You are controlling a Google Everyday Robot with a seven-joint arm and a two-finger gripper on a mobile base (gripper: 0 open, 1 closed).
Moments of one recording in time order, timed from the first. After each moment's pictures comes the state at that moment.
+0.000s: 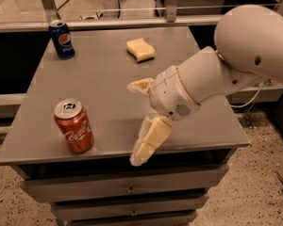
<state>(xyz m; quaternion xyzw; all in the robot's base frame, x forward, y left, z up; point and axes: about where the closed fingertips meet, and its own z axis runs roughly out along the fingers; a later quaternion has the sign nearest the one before) 0.419 0.014 0.890 -0.67 0.62 0.27 0.31</state>
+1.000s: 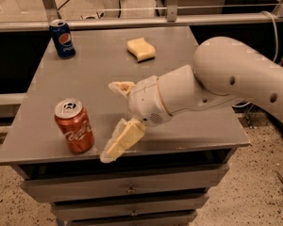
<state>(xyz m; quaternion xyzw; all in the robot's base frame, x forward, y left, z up) 0.437 0.065 0.877 -0.63 0.60 0.31 0.39</state>
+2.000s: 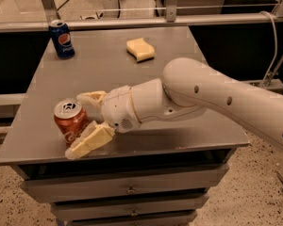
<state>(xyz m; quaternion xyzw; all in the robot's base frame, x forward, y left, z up) 0.437 0.135 0.864 -0.60 0.56 0.40 0.41</state>
